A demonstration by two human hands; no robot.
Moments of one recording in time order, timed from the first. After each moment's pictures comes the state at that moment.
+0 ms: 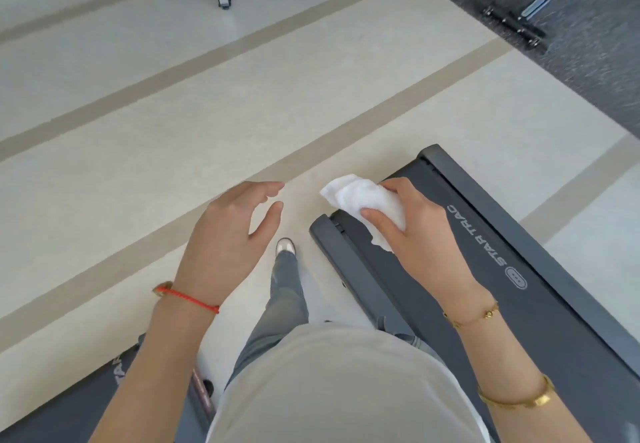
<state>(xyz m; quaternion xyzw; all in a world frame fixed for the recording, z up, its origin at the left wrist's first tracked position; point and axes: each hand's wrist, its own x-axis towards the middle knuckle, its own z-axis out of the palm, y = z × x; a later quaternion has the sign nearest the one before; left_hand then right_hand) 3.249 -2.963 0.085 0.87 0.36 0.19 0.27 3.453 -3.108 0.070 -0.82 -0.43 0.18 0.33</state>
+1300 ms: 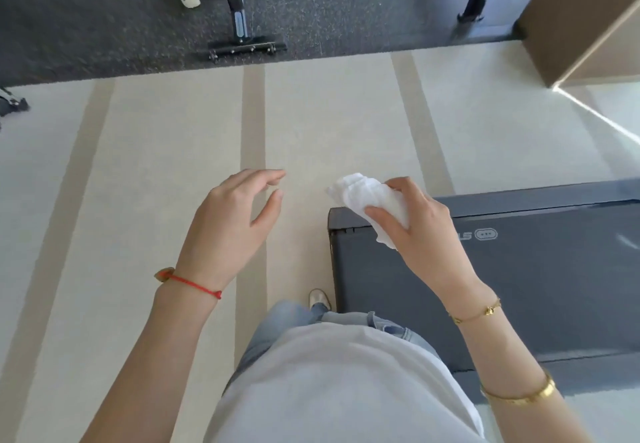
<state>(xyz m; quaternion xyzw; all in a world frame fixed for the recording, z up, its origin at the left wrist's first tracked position) 3.901 -2.606 0.104 0.94 -0.14 0.05 0.31 3.863 -2.854 0.077 -0.93 0.06 -0.01 0.37</state>
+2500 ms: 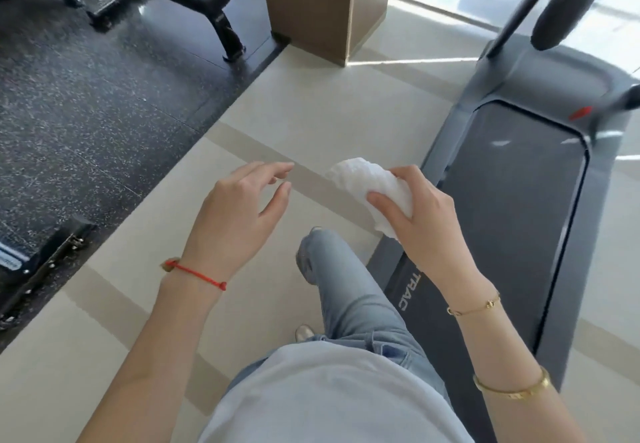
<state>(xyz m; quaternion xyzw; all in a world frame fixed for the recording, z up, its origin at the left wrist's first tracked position) 4.460 -2.898 0.107 0.77 -0.56 -0.10 0.29 4.243 -3.011 0.086 -0.79 0.47 -0.22 0.34</state>
